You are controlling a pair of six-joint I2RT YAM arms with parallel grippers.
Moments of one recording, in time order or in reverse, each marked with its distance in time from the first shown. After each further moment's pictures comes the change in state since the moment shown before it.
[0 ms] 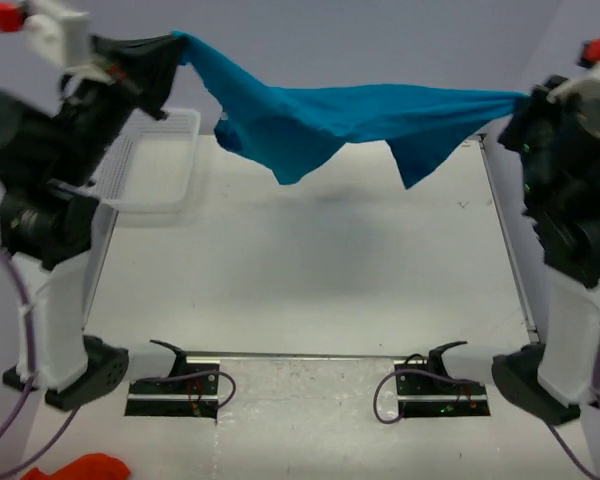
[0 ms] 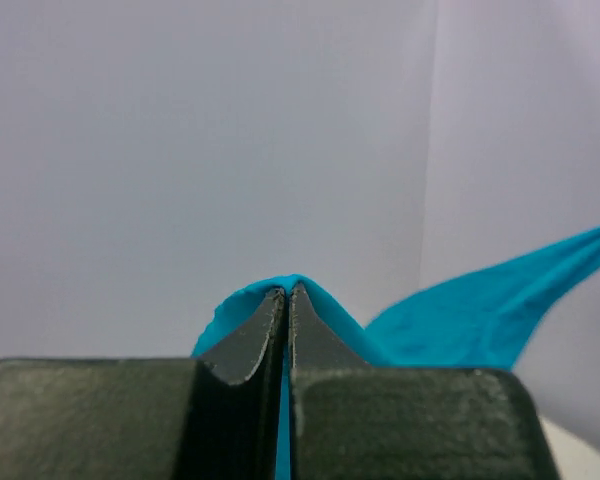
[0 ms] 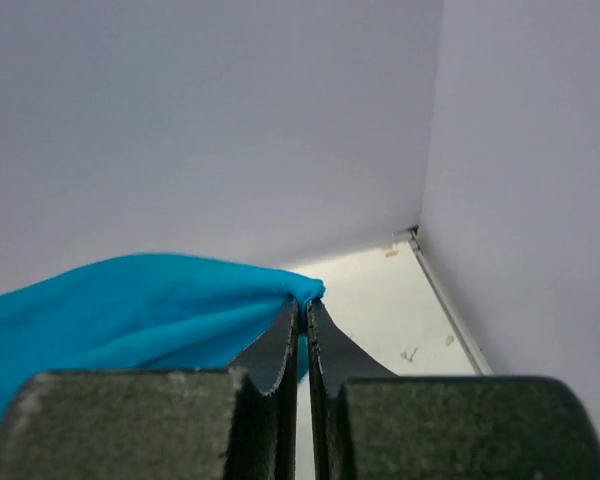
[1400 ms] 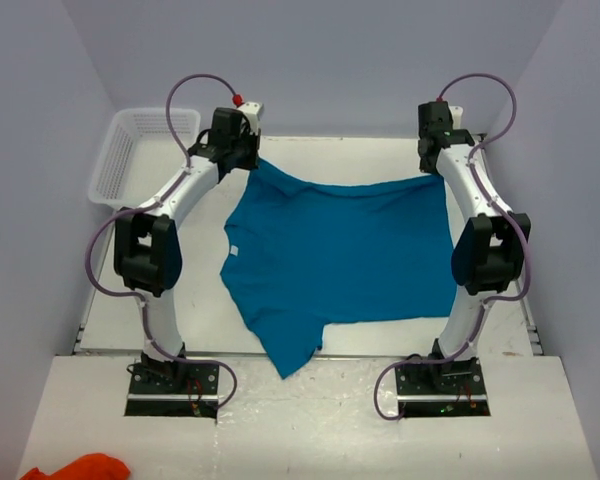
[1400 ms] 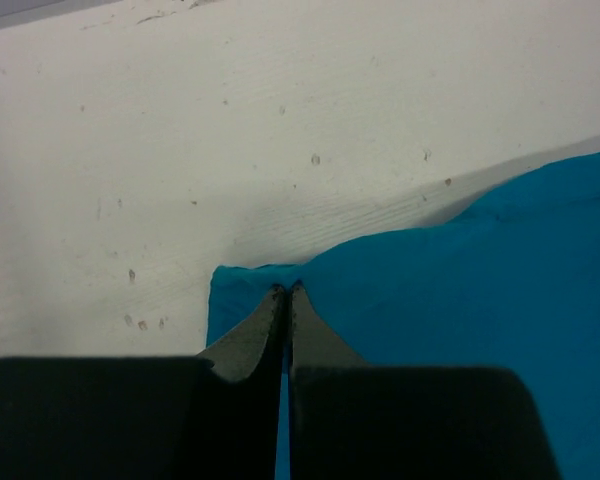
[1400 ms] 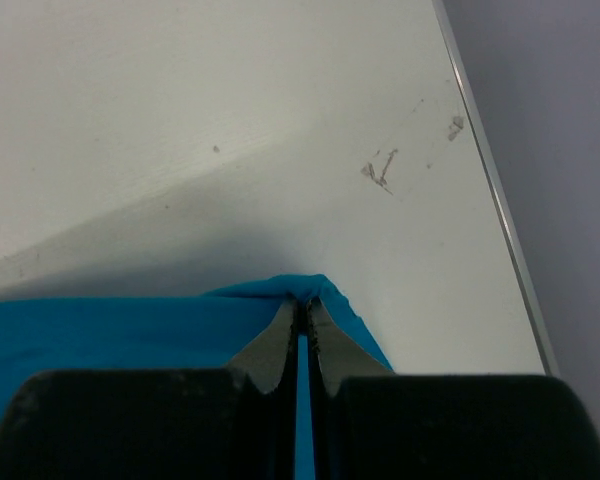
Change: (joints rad) left arm 0.076 0.568 -0.517 0.084 -0.181 0.012; right arm -0.192 0.574 -0.444 0.118 -0.002 0.109
